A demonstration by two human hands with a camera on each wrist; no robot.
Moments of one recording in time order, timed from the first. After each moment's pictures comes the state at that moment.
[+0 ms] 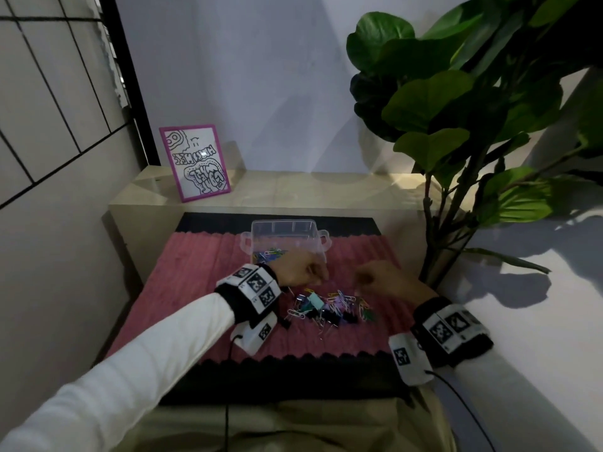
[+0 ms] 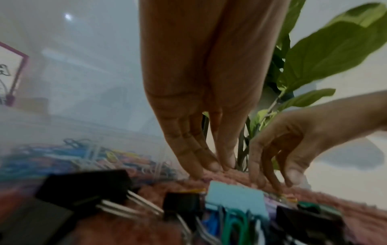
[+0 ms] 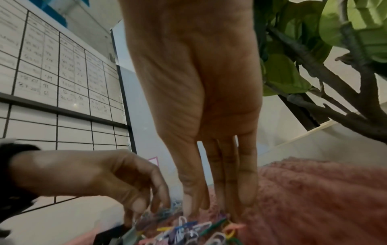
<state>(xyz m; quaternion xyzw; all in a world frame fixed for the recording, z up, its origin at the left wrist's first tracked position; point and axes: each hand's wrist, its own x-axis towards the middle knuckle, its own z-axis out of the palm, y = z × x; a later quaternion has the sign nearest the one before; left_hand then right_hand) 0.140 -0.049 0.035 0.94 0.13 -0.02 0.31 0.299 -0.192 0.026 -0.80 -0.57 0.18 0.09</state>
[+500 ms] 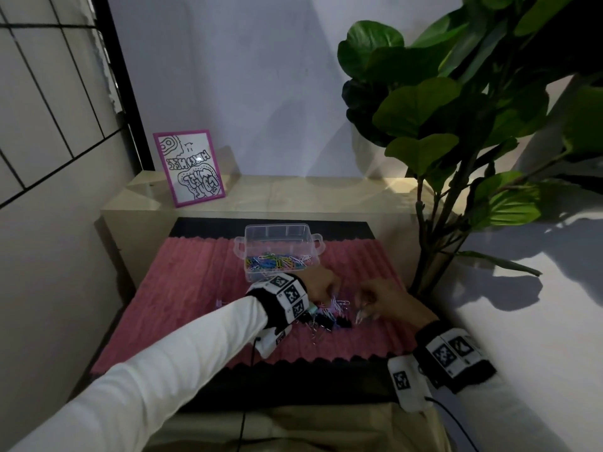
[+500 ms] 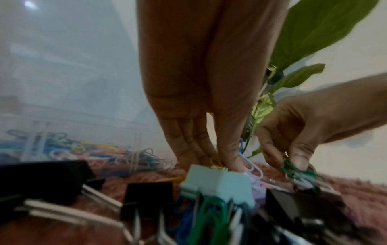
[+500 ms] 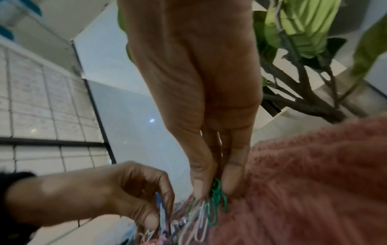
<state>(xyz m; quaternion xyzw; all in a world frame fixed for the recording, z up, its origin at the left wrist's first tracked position) 0.181 -0.072 0.016 0.97 0.08 -0.12 0.19 0.302 -0.220 0.006 -0.78 -0.53 0.27 0.21</state>
